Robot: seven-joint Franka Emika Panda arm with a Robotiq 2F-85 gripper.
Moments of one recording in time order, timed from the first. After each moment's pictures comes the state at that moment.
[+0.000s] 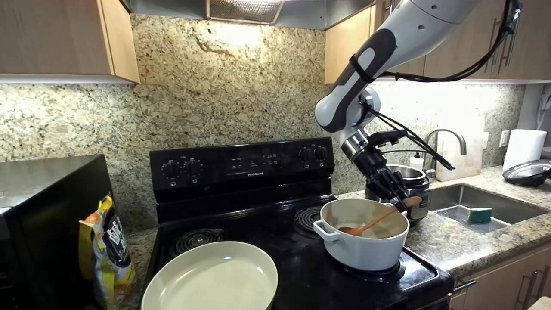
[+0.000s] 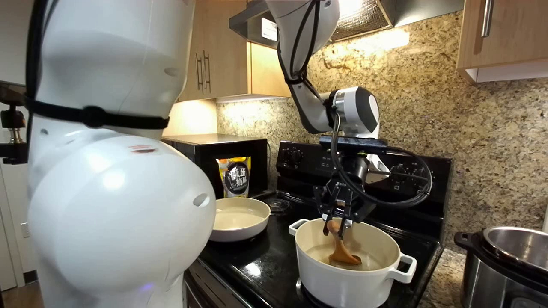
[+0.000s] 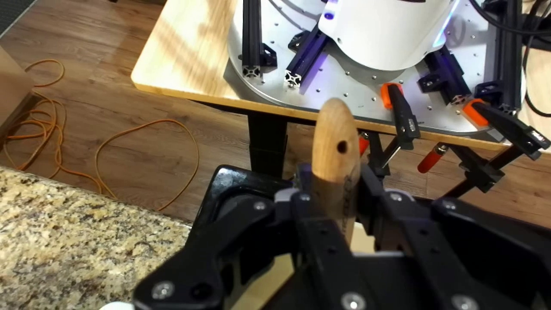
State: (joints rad) arm -0.06 0.18 -0.05 -2.14 -0.18 1.50 -0.21
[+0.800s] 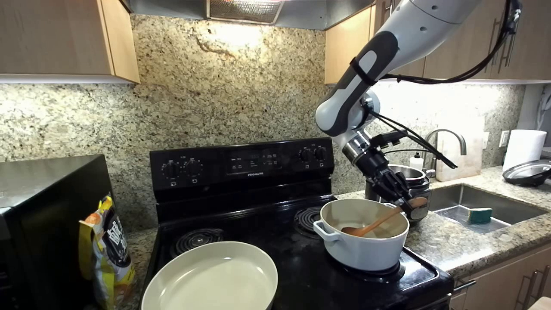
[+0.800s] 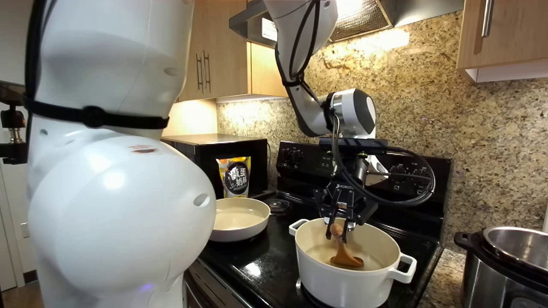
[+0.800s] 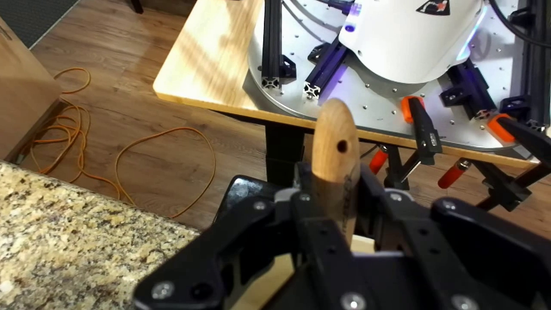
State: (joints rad) arm -0.06 0.17 -0.04 -2.16 -0.24 1.50 -0.21
